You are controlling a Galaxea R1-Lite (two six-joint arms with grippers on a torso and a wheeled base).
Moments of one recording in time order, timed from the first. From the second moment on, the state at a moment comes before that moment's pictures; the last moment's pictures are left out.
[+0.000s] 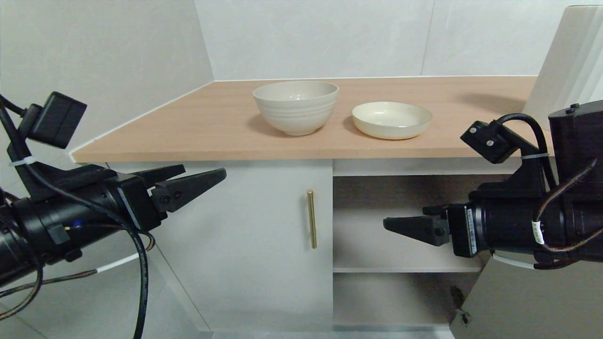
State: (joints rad) left arm -0.32 1.25 -0.66 -0.52 -0.25 -0.23; right arm 0.69 1.43 -0.95 -0.06 0.09 0.26
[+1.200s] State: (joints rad) left arm -0.32 1.29 -0.66 -0.52 -0.26 -0.23; right arm 0.65 1.44 -0.90 -0.13 0.09 0.22
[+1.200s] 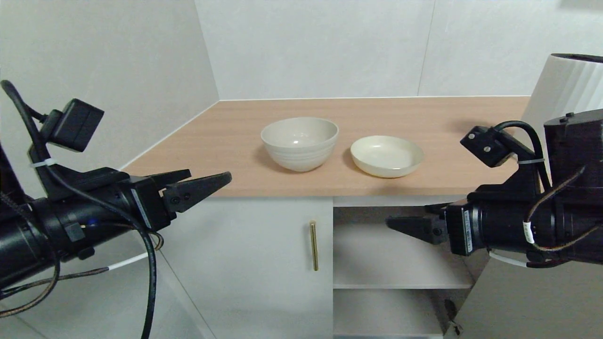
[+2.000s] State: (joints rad) left arm -0.32 1.34 -0.68 -0.52 -0.26 -0.23; right arm 0.63 1.47 -0.91 -0.19 0.09 0.22
